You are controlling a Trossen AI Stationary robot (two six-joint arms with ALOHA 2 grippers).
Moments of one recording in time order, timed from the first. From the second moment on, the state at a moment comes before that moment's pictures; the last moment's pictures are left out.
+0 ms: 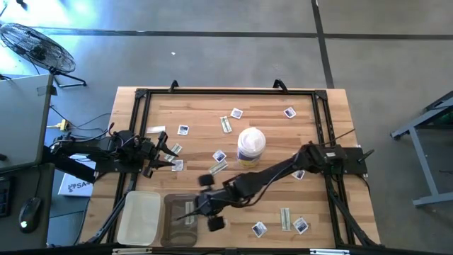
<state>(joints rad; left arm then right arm) -0.06 0.03 0.01 0.04 0.22 -0.01 0.40 2.30 2.17 -0.70 0.16 0.08</state>
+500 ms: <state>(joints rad) -0.06 0.03 0.01 0.04 0.22 -0.01 0.46 2.28 1.92 -1.15 0.36 0.70</state>
